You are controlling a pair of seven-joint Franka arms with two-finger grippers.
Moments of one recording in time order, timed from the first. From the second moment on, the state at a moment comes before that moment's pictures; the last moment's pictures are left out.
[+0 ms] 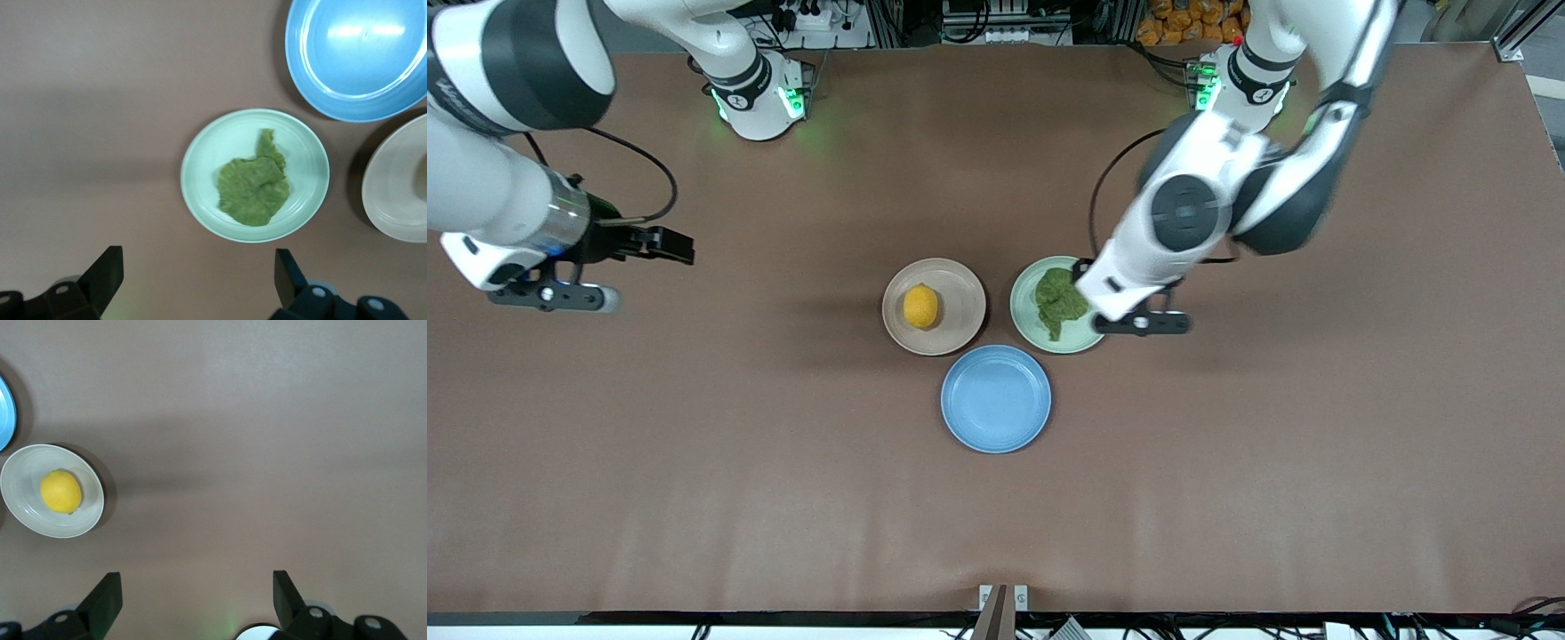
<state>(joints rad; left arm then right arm) -0.42 0.42 -0.21 -1.56 -0.02 1.79 -0.59 0.27 0.12 -0.14 -1.61 0.06 1.51 0.20</state>
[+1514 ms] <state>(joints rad) -0.56 0.70 -0.20 -1.70 0.04 2.20 -0.90 0.55 0.36 -0.14 -1.72 0.18 1.98 0.64</state>
